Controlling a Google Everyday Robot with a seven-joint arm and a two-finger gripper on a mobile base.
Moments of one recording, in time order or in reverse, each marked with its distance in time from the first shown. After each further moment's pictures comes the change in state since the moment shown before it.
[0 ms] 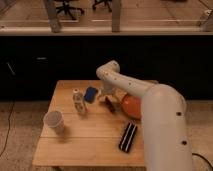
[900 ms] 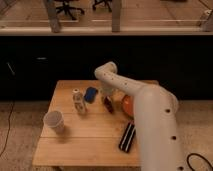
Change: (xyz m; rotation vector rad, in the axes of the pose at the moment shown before) arm -0.006 0.000 0.017 -0.053 -0.072 0.041
